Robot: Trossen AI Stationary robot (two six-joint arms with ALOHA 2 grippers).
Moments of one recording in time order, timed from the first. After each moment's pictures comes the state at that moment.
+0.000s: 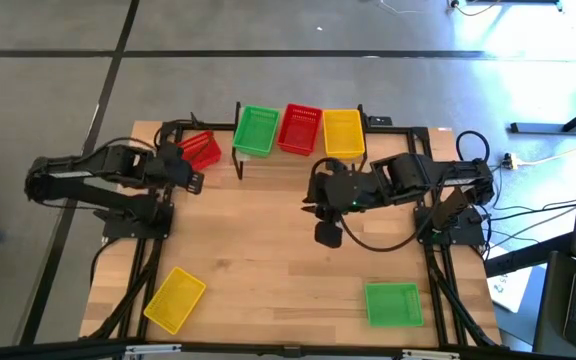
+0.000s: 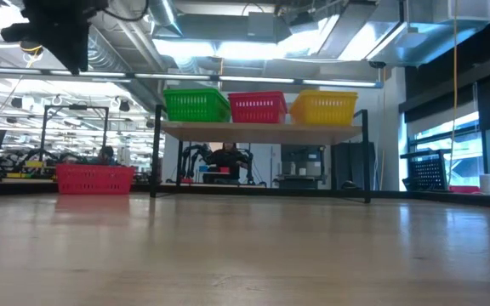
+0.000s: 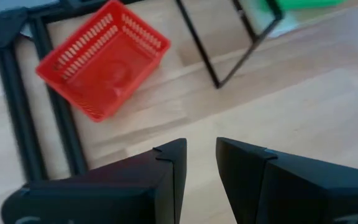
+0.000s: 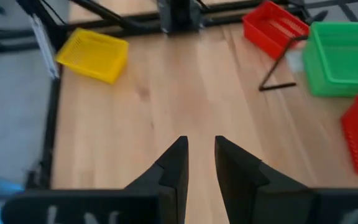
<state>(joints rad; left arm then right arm) 0.04 0.83 1.02 -1.27 -0.51 -1.09 0.26 1.75 2.14 -1.18 0.26 0.31</state>
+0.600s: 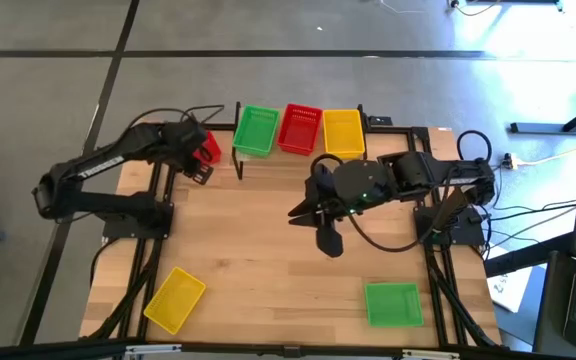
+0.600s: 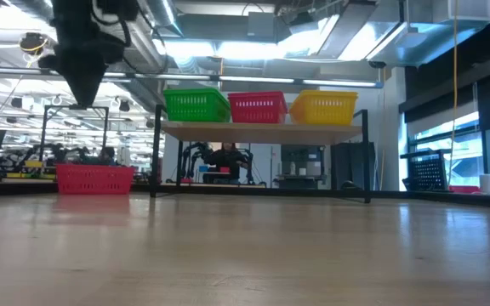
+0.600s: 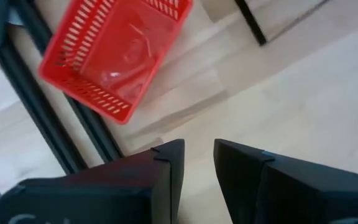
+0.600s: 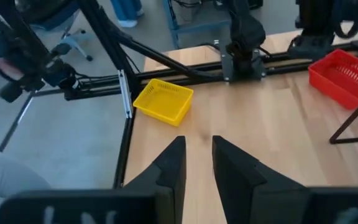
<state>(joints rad) 0.58 1.03 1.02 -1.22 -0.18 -0.46 0.26 1.75 2.17 -0.96 0.05 0.31</state>
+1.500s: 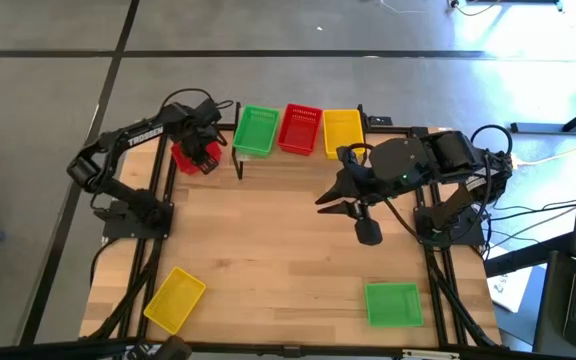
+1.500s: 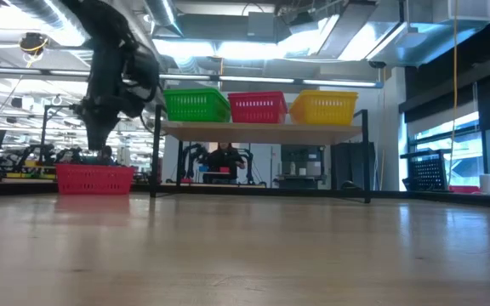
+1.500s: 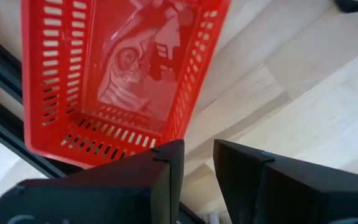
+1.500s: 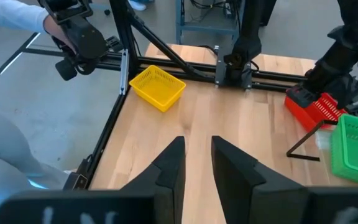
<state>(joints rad) 0.89 1.43 1.02 -1.08 -0.09 0.05 0.26 1.70 2.35 -1.21 0.03 0.05</state>
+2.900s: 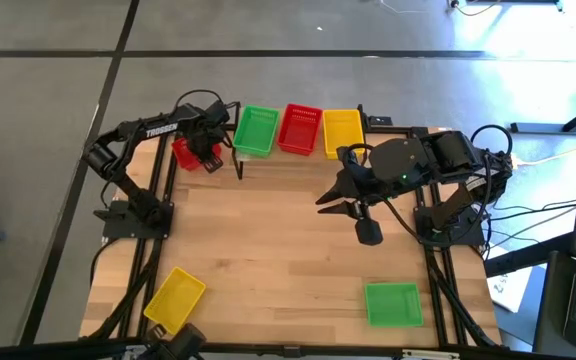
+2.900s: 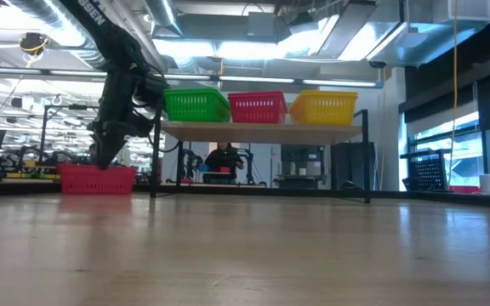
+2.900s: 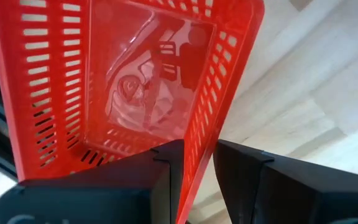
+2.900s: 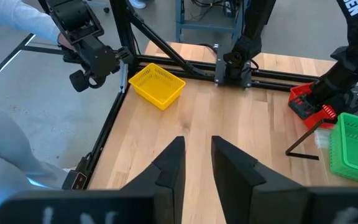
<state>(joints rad) 0.90 1.59 1.02 -0.94 -0.17 0.15 0.26 1.70 2.35 -1.22 0.03 0.04</state>
